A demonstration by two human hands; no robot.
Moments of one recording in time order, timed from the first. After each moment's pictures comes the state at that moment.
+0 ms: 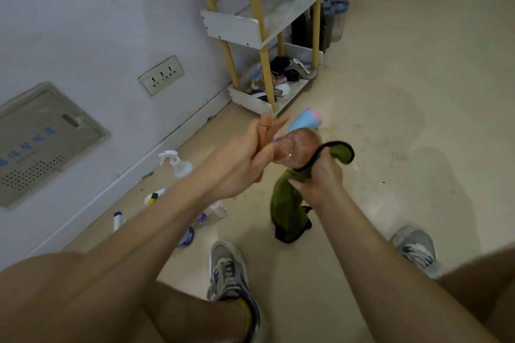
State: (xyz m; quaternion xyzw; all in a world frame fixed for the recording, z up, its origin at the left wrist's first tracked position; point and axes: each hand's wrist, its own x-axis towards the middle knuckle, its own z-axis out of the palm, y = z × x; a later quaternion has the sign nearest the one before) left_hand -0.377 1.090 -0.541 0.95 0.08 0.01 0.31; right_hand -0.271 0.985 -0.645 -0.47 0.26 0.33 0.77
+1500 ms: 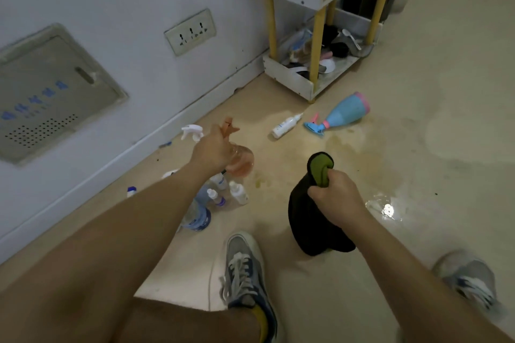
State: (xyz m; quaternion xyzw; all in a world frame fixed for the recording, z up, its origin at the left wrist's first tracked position) left_hand -0.380 1.264 -0.688 0.88 0.39 0.00 0.27; right_hand -0.289 1.021 -0.695 -0.86 -0.18 0.31 0.37
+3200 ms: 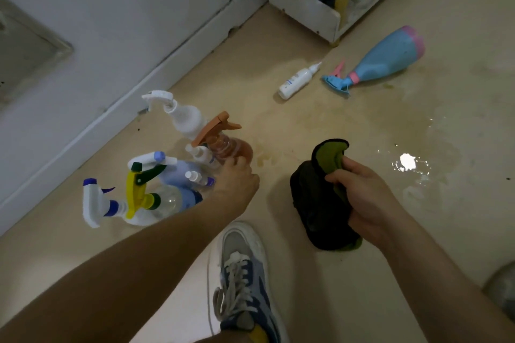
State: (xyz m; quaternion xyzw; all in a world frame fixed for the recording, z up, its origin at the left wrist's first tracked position) left_hand -0.375 1.234 -0.846 0.90 0.08 -0.36 -0.24; right_hand -0.250 1.050 -0.793 -0.62 0.11 0.51 0.58
